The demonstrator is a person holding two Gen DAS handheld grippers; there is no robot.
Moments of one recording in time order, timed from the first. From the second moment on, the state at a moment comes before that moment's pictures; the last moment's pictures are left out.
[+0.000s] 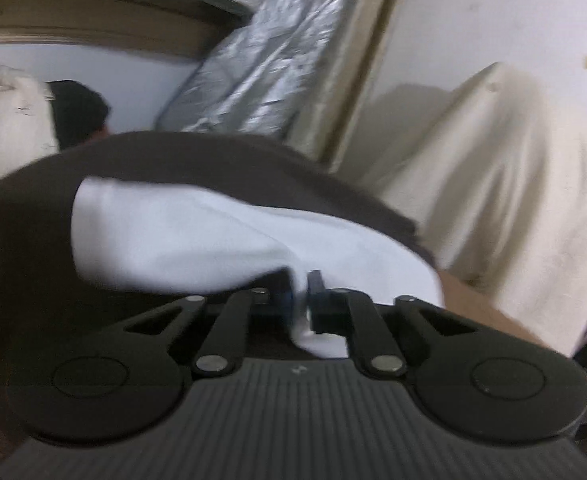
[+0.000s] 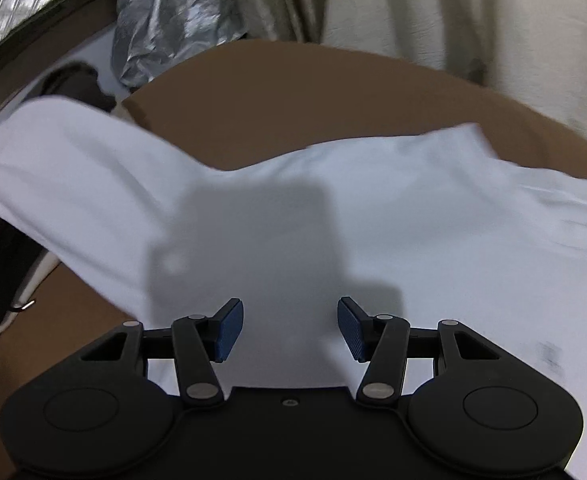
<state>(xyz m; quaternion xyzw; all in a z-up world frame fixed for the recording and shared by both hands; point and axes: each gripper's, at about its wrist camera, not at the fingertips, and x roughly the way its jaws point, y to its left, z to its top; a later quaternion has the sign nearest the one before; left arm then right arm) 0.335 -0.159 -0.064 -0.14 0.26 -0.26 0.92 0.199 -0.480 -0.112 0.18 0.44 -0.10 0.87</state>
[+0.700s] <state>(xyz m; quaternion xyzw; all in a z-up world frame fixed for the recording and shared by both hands) 0.222 -0.280 -0.047 -0.14 0.19 -0.52 0.82 0.073 -0.489 -0.093 0.28 0.31 -0.20 0.89</state>
